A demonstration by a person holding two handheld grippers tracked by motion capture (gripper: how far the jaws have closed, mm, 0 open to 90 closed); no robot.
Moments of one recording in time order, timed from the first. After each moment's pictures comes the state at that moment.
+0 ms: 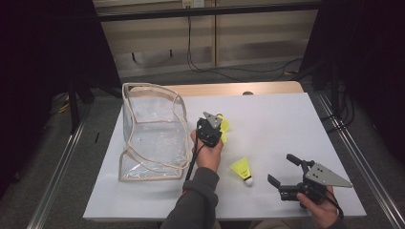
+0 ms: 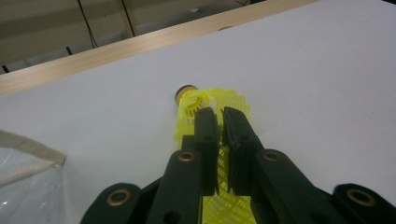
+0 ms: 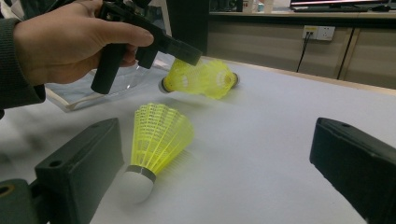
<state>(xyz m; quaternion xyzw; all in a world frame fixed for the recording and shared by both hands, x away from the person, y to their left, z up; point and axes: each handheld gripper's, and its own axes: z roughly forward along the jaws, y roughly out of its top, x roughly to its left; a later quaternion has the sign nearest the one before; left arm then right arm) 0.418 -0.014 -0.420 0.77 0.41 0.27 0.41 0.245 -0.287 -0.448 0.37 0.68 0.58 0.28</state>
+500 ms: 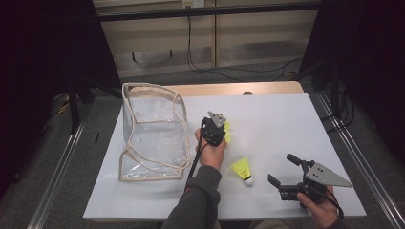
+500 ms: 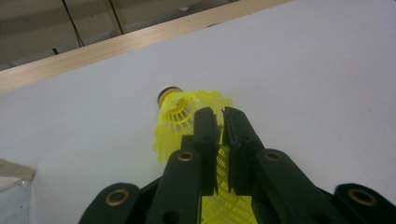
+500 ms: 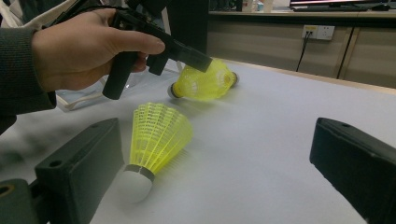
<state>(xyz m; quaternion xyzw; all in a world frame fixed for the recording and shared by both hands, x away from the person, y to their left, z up) 0.426 -0.024 -0.429 0.77 0.40 0.26 0.41 0.246 -0.287 -0.448 0.37 0.68 0.57 0.27</state>
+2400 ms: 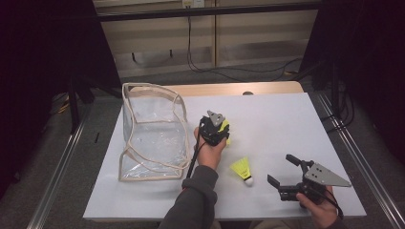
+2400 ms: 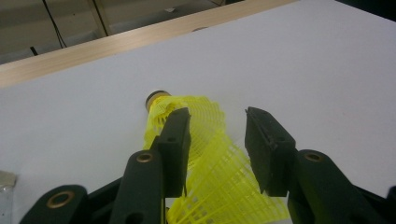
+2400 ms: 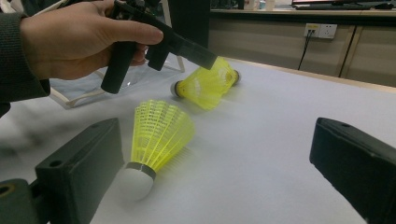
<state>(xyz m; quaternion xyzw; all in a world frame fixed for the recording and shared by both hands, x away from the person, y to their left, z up) 0.426 -0.019 -0.423 0.78 0.40 0.23 0.43 0.246 -0.286 -0.449 0.36 0.68 0.57 0.27</state>
